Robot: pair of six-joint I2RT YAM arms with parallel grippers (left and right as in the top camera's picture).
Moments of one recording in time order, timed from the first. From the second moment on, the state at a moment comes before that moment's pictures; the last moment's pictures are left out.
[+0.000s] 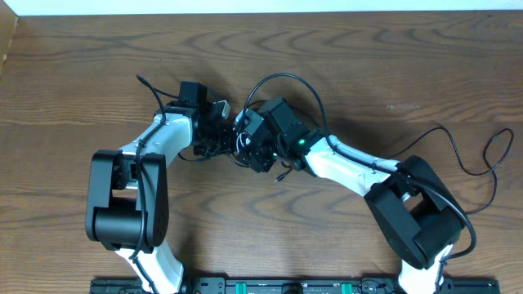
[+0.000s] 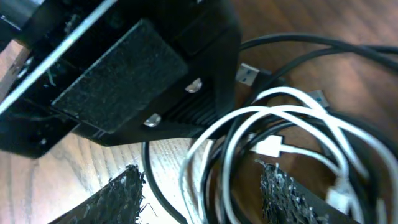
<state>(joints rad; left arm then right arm) -0.11 1.90 1.08 -0.57 0.44 -0.15 0.72 1.96 1.18 -0.11 -0.38 -0.06</state>
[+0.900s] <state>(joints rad) -0.11 1.90 1.09 -0.57 0.44 -0.15 0.72 2.03 1.18 -0.04 -0.41 -0.01</state>
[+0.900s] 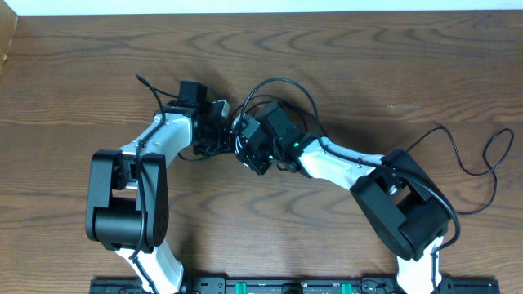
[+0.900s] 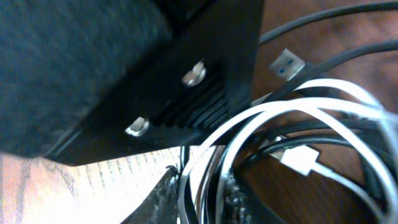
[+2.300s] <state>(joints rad) -0.11 1.90 1.09 -0.56 0.42 -0.15 0.71 2.02 1.18 -0.01 -0.39 0.33</state>
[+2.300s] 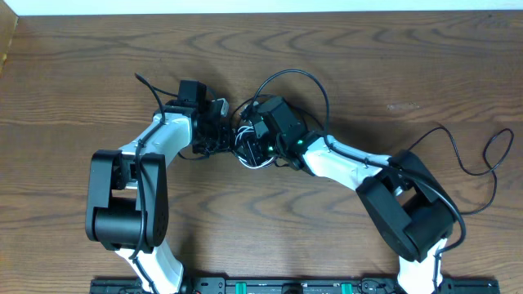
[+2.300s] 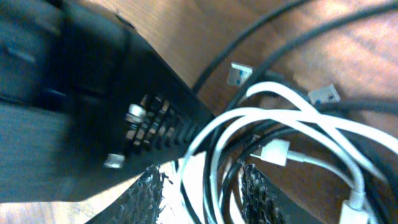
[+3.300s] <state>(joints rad) -0.10 1.90 1.09 -0.56 0.41 -0.15 0.70 2.06 1.17 0.14 -0.72 0.40</state>
